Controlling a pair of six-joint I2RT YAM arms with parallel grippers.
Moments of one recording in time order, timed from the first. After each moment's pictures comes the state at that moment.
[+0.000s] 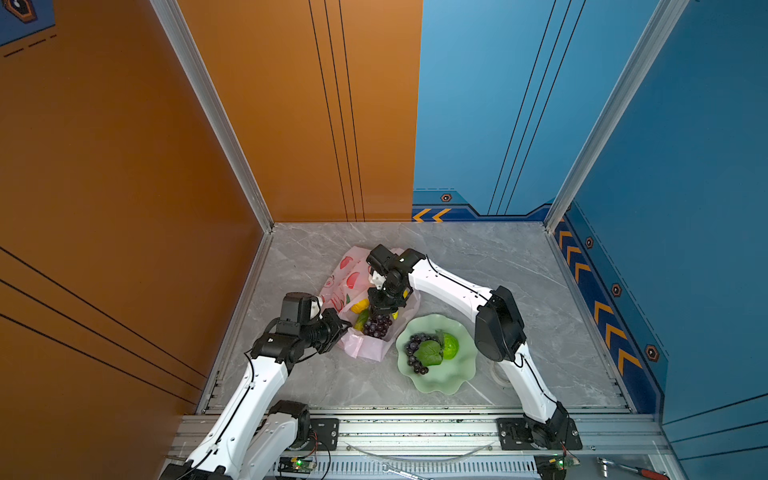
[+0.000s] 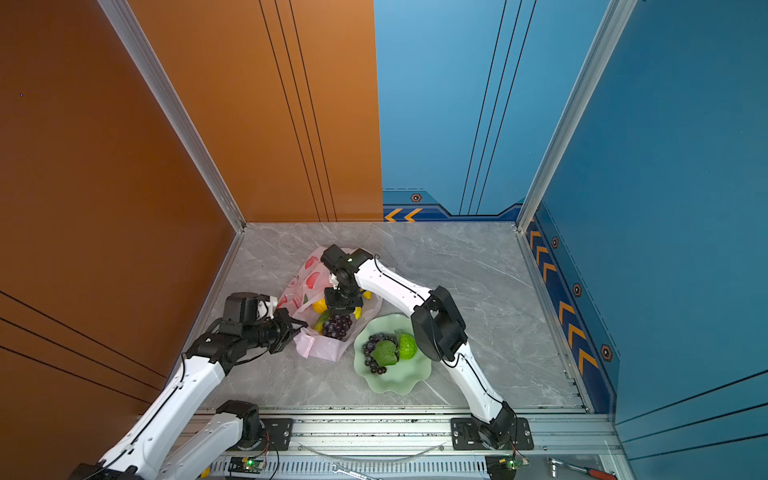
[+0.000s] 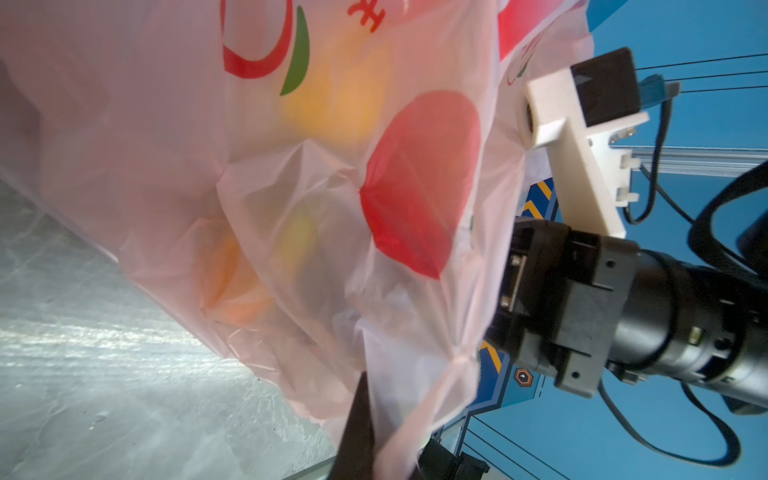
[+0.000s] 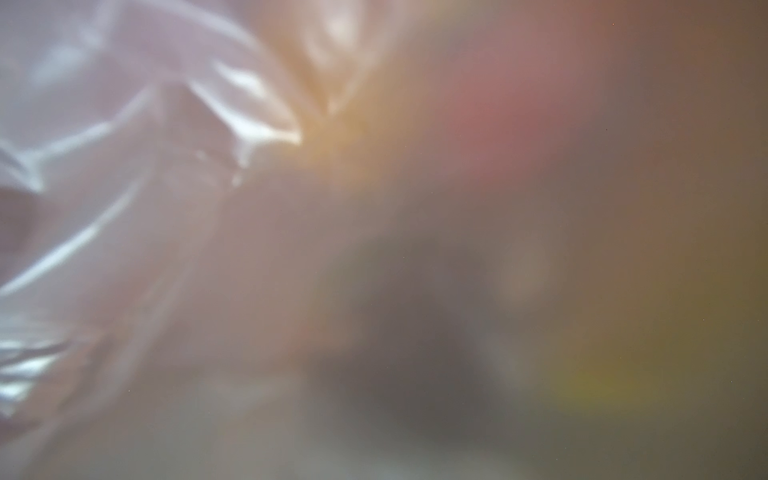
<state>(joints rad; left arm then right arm) -0.14 0.86 0.61 -0.57 0.50 -0.99 0.84 2.30 2.12 -1.11 -0.36 0.56</state>
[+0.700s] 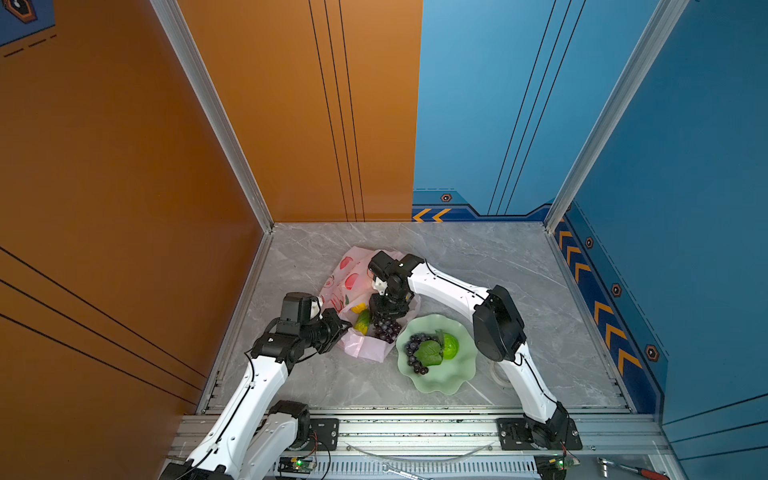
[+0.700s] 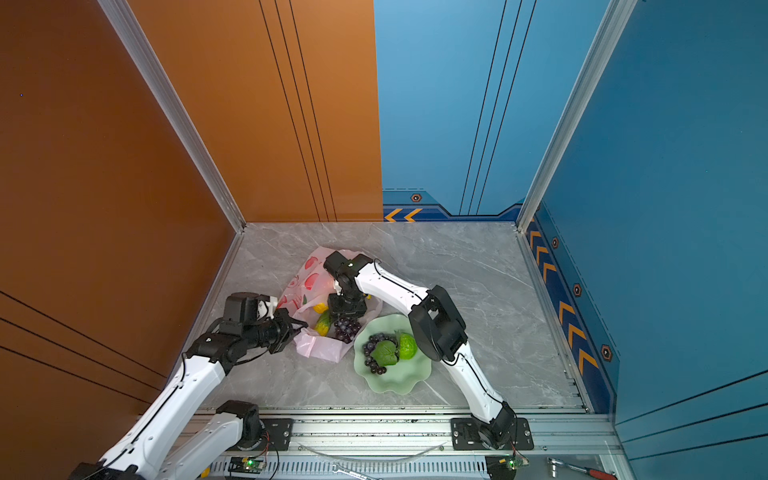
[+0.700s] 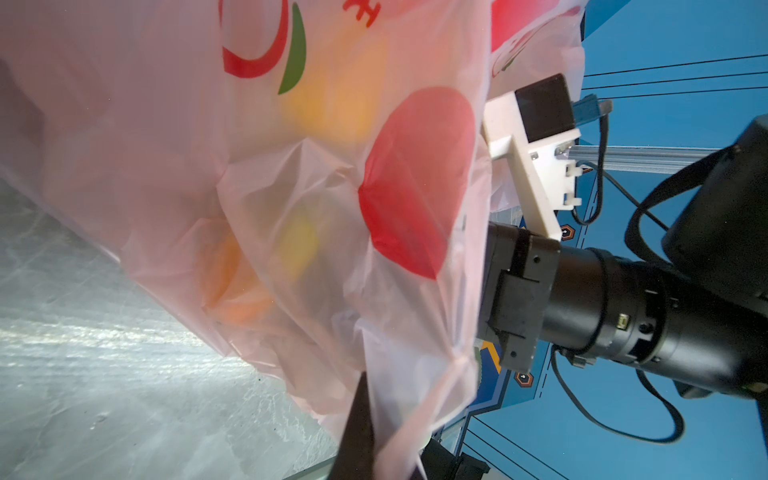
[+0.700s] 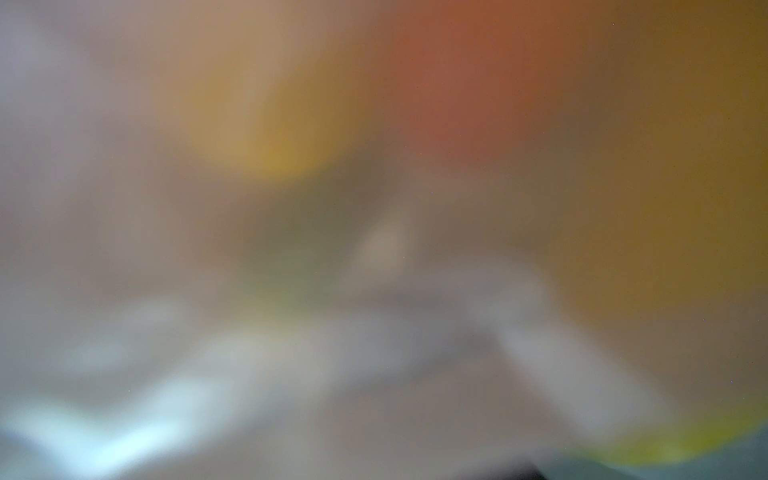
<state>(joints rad) -0.14 0.86 0.61 -0.57 0.50 -0.99 0.84 2.30 2.04 -1.09 -0.33 0.54</state>
